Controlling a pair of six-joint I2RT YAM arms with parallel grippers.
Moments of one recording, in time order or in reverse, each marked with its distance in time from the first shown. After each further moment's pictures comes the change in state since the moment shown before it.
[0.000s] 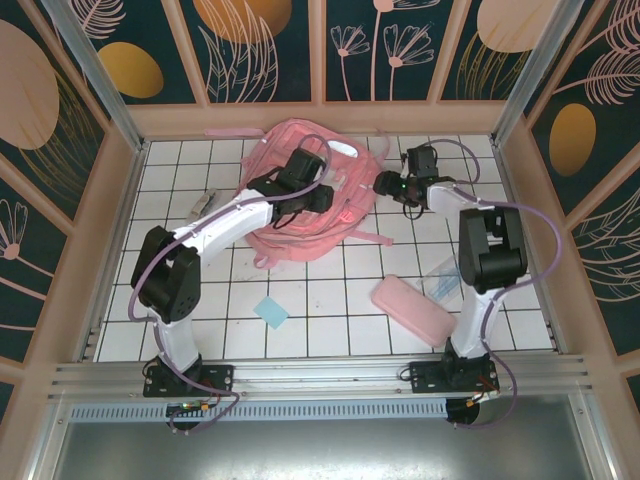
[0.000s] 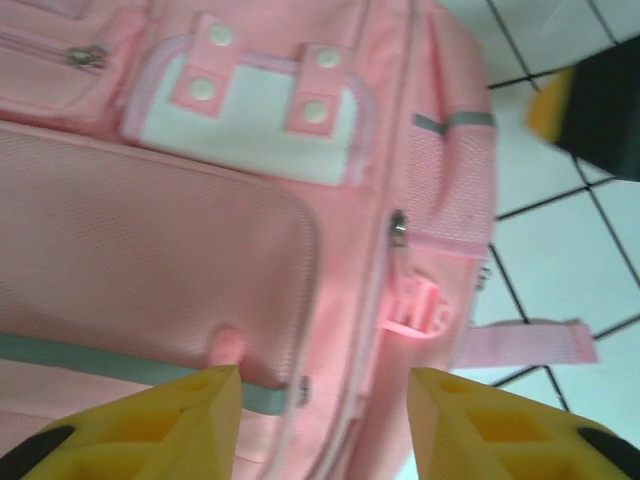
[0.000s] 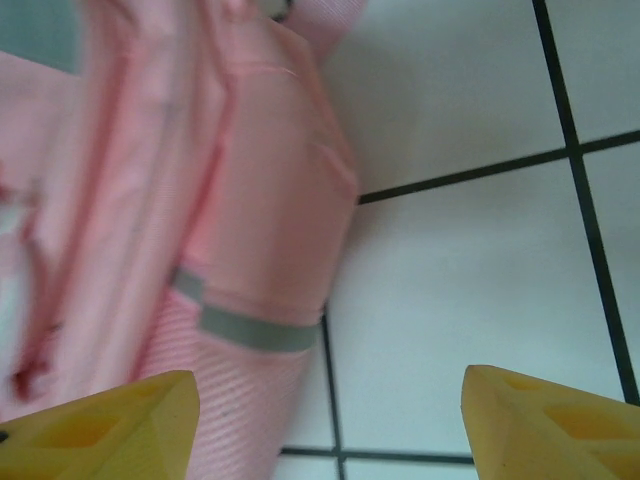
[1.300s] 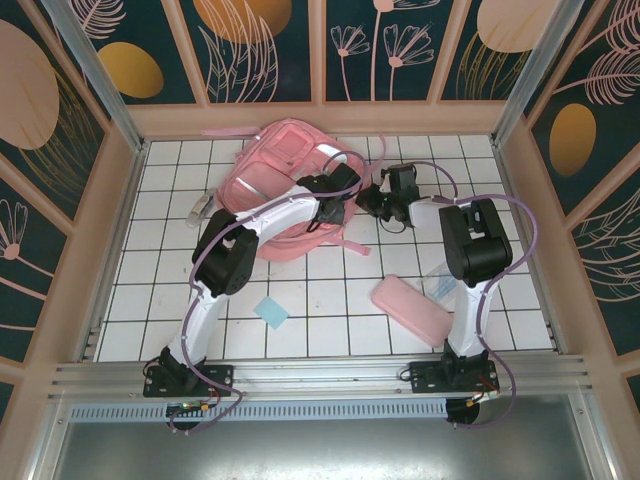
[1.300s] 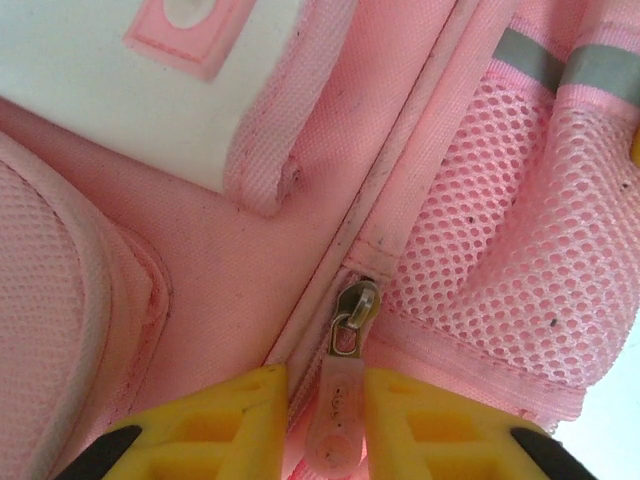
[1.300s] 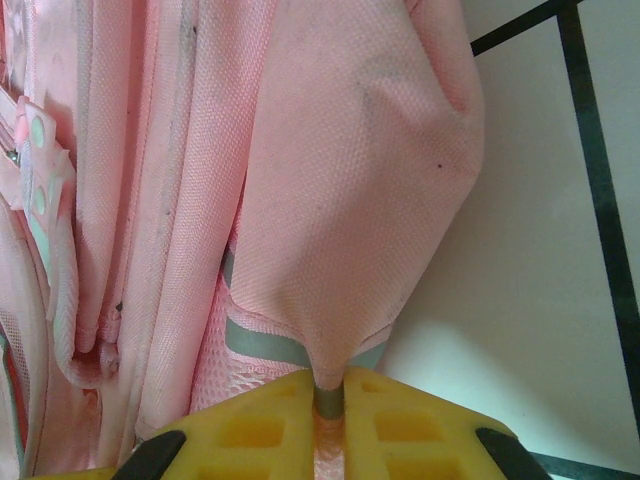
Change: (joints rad) left arm -0.068 0.414 0.364 -0.296 -0.256 -0.103; right arm 0.095 0.064 -0.135 0.322 -0.229 0.297
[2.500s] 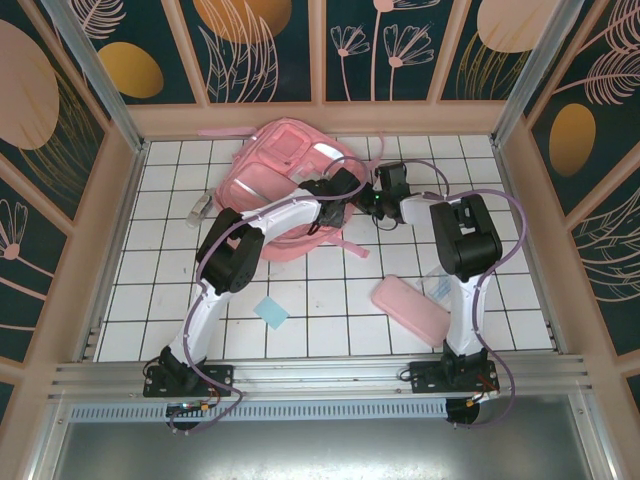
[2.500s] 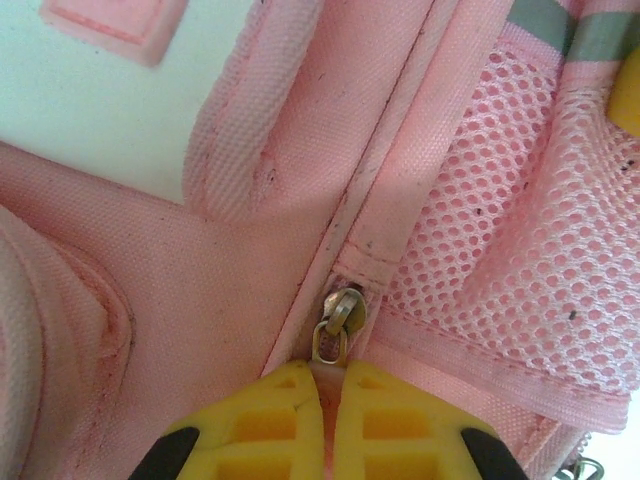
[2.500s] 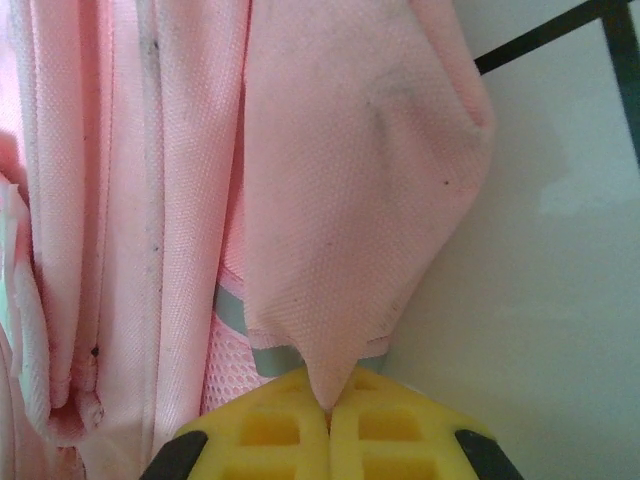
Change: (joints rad) left arm 0.003 0.047 -0.009 0.034 -0.011 0.038; right arm 0.037 0.075 0.087 -0.031 0.079 0.032
